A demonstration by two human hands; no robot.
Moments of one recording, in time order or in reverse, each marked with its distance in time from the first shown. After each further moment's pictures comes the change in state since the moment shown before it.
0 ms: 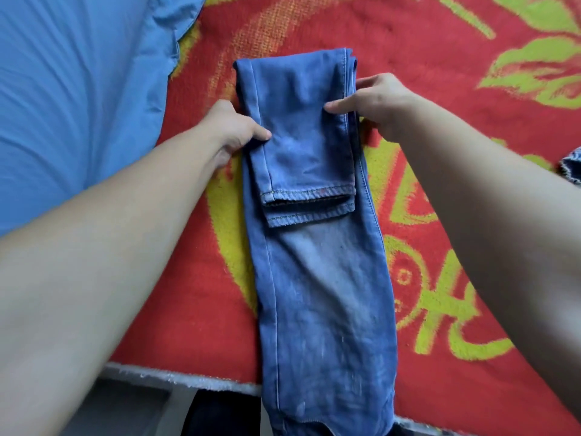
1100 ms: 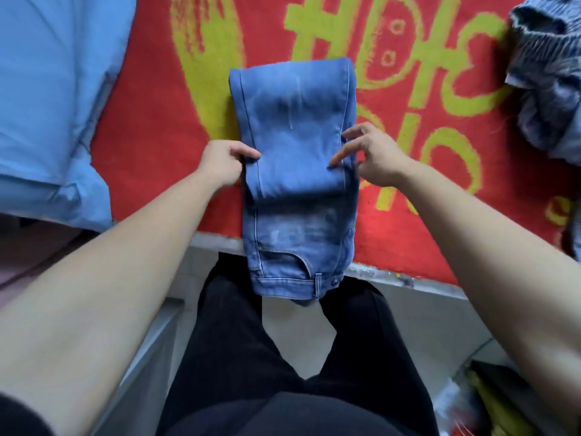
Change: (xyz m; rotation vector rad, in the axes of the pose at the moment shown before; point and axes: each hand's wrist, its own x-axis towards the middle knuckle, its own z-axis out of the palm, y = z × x) left_hand -0.227 -0.162 0.053 0.226 -0.061 0.065; right_hand -0.222 0.230 -0.005 -0.619 -0.195 -0.410
